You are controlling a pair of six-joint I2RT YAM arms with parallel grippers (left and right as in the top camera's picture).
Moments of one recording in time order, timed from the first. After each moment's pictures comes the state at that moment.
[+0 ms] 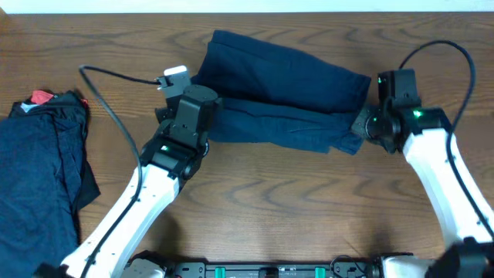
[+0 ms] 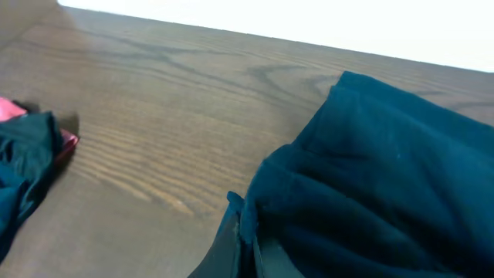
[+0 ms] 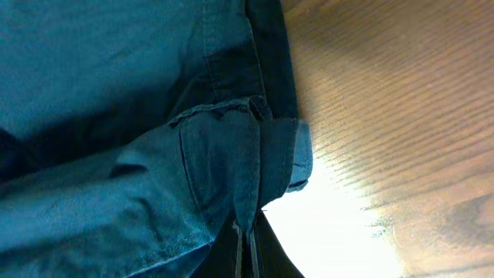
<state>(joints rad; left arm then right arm) -0.43 1.32 0.94 -0.30 -0.60 -0.41 0.09 1.50 1.15 -0.85 -0.01 0.62</state>
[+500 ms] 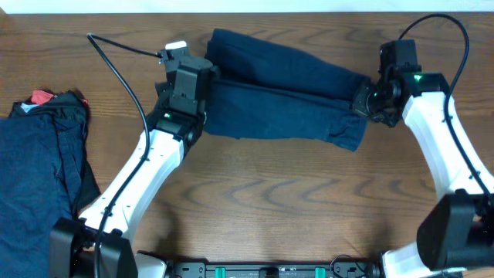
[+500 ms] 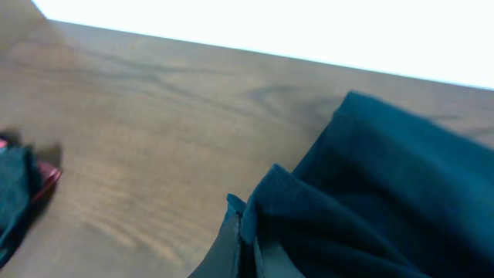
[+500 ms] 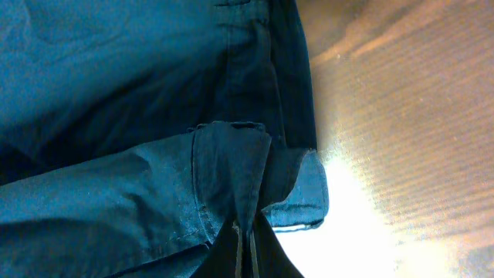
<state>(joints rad) -0.33 1.53 1.11 -0.24 -0.53 -0.33 0.04 1.71 1.39 -0.94 -0.08 0.55</state>
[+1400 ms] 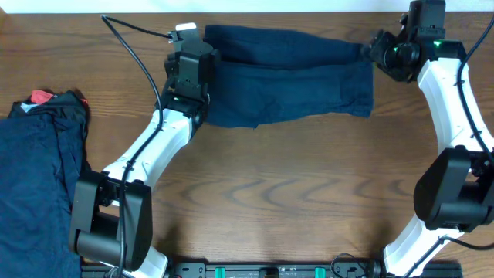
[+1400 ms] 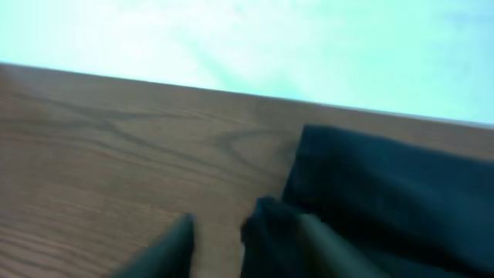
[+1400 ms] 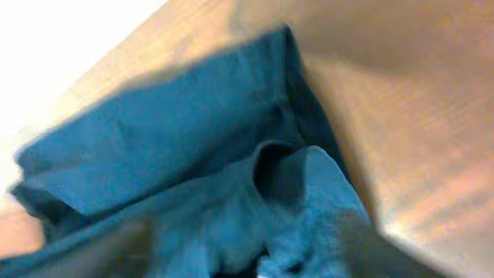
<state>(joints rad) -0.29 1.73 1.16 0.07 -0.46 -0.22 -0.07 1.94 1.68 -0.70 -0.19 0.55</state>
